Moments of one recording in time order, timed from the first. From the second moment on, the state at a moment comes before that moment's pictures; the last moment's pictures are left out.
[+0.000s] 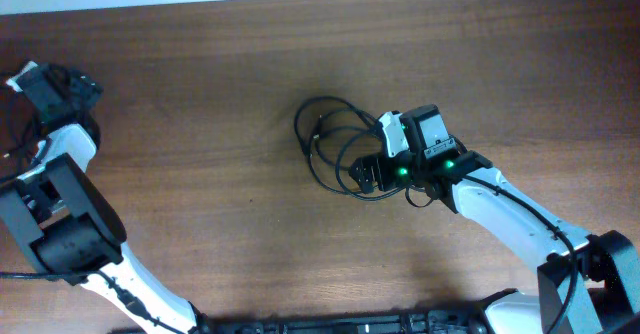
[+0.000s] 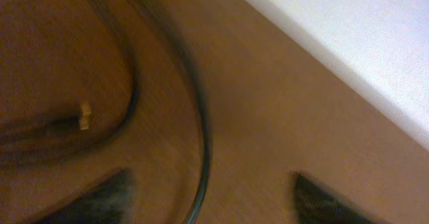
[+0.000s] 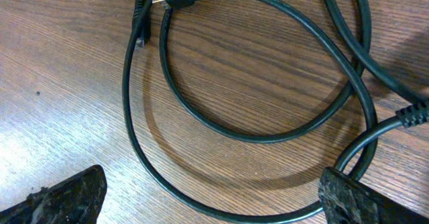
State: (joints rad) left arm 0.48 2.11 1.35 0.16 -0.11 -0.35; right arm 0.36 1.50 0.77 -0.28 -0.34 0.19
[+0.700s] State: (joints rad) left arm 0.11 1.58 1.94 -1.16 0.30 -0.16; right arm 0.36 1.50 0.77 -0.19 -0.34 0.19
